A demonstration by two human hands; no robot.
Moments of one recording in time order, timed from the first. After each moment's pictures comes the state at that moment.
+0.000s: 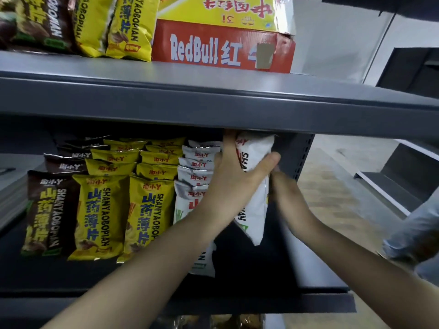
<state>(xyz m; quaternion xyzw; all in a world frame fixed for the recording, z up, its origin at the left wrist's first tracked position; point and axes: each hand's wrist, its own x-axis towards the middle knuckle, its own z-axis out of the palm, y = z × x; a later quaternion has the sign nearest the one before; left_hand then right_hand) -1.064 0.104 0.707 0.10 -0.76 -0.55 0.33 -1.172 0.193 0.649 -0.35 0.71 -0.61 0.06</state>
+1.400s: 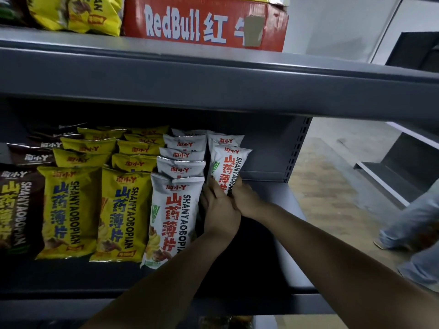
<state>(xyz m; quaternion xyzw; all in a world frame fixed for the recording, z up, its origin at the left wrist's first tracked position) -1.145 0.102 0.567 0.34 -0.85 -0.34 0.21 -1.239 0.140 0.575 -0.37 0.86 -0.29 0.17</state>
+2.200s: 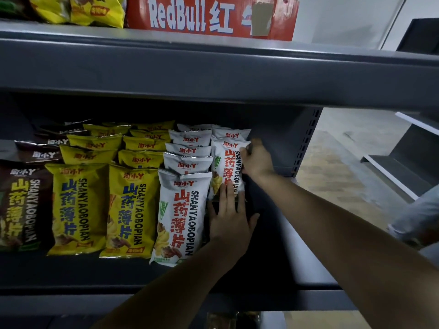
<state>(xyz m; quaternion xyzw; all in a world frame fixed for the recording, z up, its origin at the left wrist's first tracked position) -1.130 0.109 0.538 0.23 -0.97 -0.05 0.08 -1.265 0.109 0.619 -0.25 0.84 -0.47 0.02</state>
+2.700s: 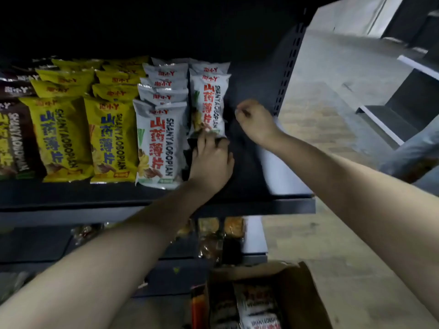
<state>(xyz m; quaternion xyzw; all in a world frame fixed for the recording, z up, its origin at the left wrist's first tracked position) -1.095 0.135 0.552 0.20 -0.96 -0.09 0.17 -1.230 0.195 0.597 -0.34 0.85 -0.39 -0.01</state>
